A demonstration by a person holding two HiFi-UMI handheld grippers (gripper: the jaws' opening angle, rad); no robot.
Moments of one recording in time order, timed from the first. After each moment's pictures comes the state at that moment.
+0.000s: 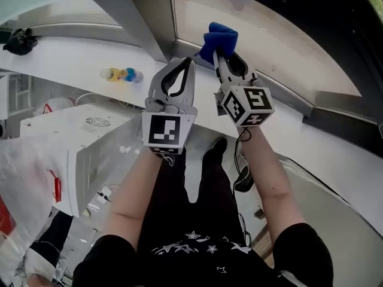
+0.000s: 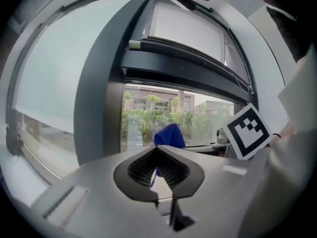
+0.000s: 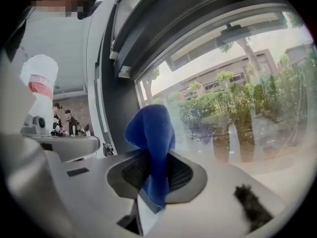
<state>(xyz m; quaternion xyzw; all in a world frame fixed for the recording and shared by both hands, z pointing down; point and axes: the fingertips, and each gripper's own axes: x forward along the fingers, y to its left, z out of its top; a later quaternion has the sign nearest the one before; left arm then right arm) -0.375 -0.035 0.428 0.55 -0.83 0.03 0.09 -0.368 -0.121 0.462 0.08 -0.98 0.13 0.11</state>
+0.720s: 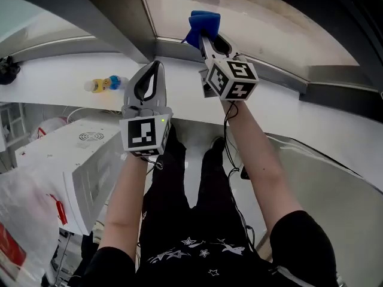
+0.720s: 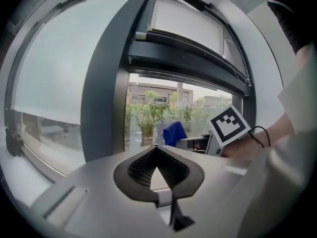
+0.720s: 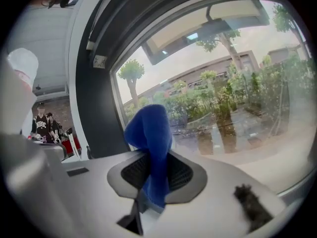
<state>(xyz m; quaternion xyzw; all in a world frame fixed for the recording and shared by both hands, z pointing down) -0.387 -0.016 0.468 0.55 -0.82 0.05 0.11 -0.372 -0.166 0.509 0.17 -0.97 0.16 0.12</state>
